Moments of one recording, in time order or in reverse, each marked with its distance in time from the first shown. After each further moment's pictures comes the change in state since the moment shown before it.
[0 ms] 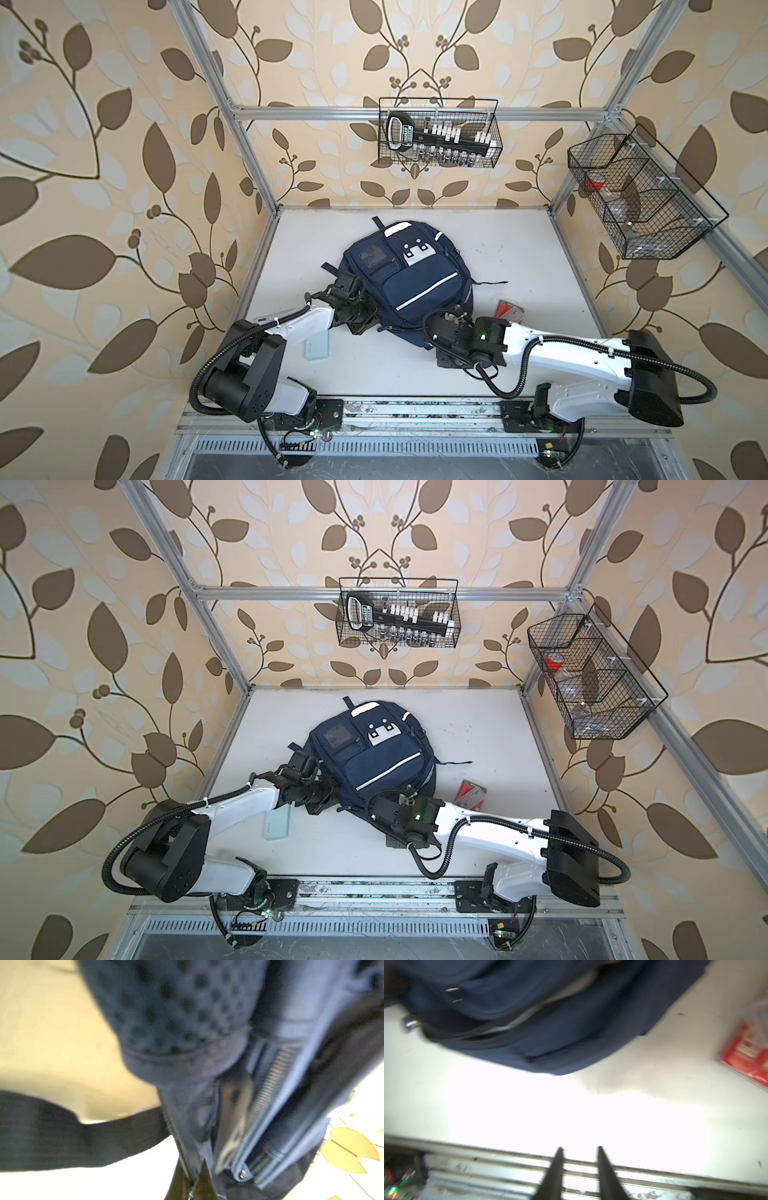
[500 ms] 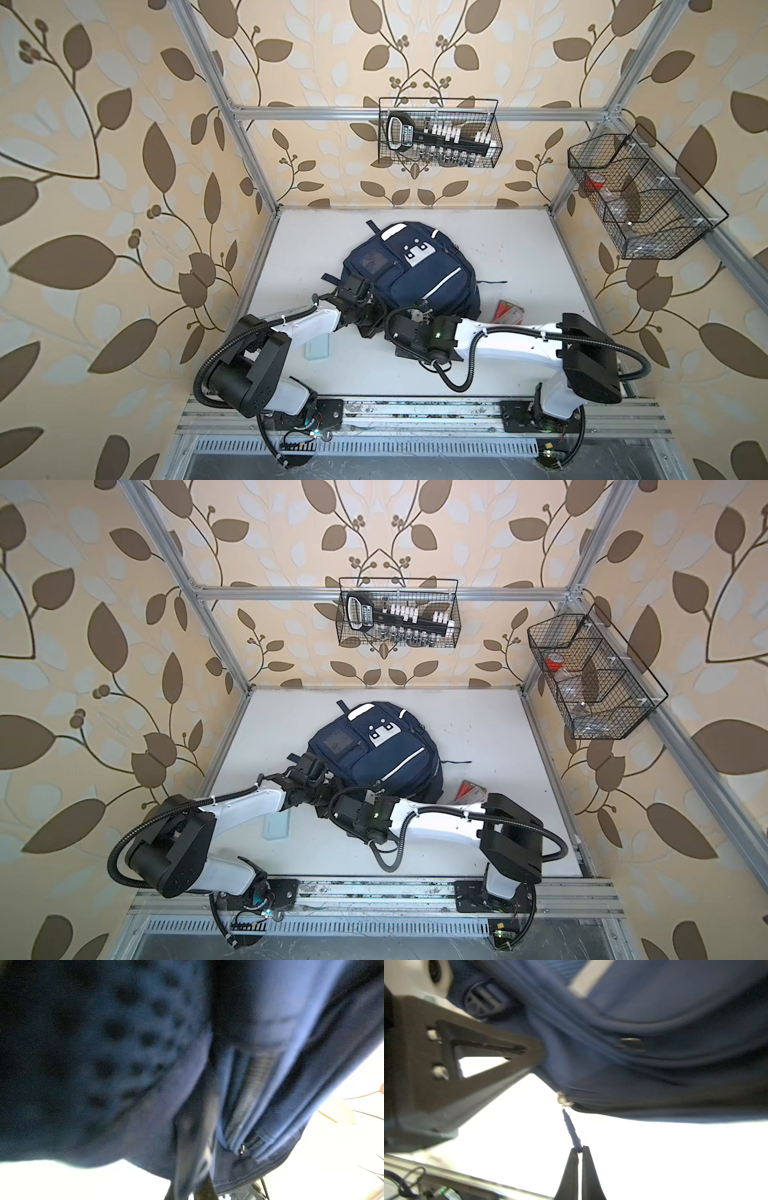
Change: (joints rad) left arm -0.068 0.043 0.003 0.039 0.098 -0.058; right arm 0.027 0.262 0.134 0.210 0.077 0.170
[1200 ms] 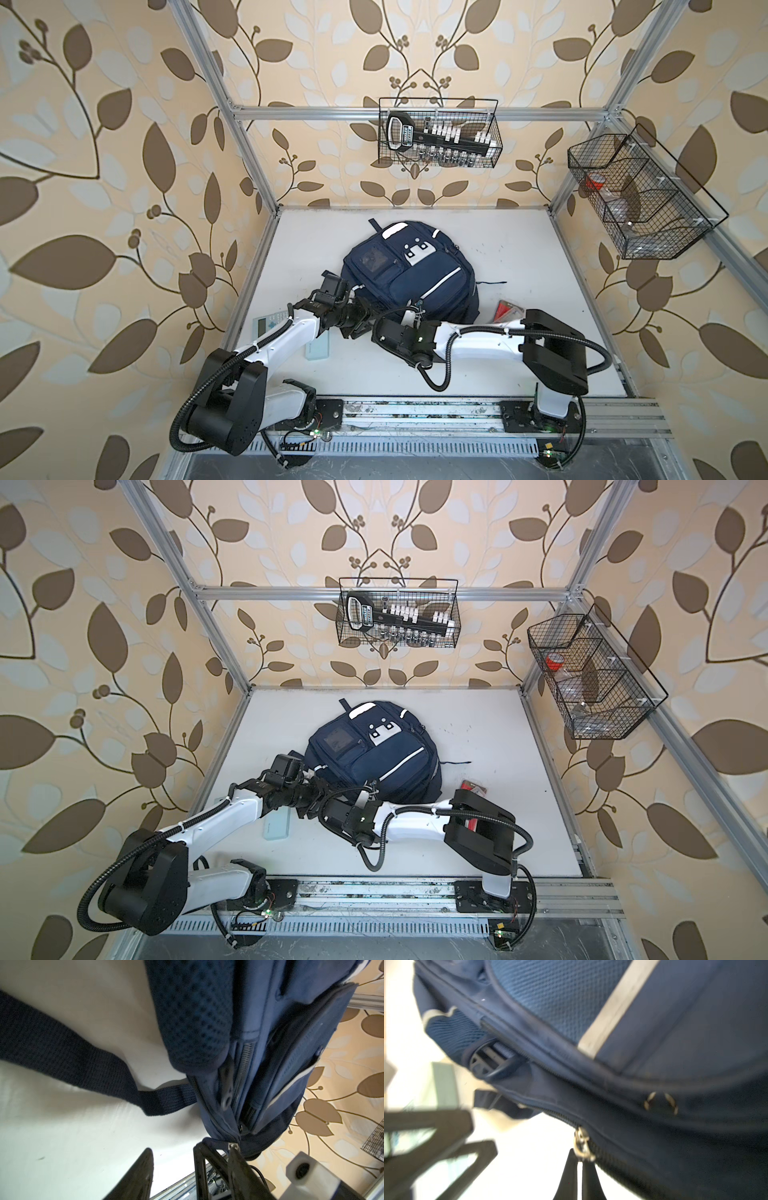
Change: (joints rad) left arm 0.128 -0.200 -0.076 -0.087 0.030 0.111; right arm 0.011 0.168 0.026 0.246 0.198 0.142
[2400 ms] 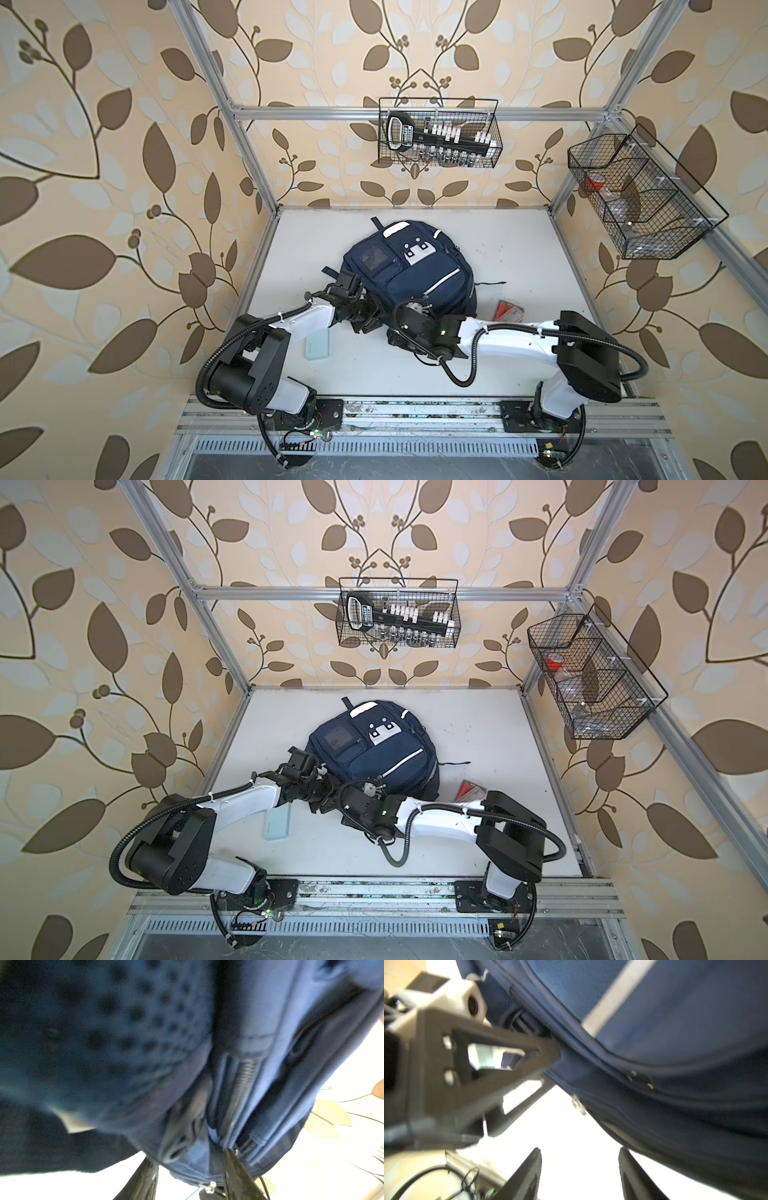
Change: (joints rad) left arm -0.046 0.199 0.077 0.071 -0.008 -0.005; right arm -0.062 -0.095 -0.058 0.083 -0.215 -0.117
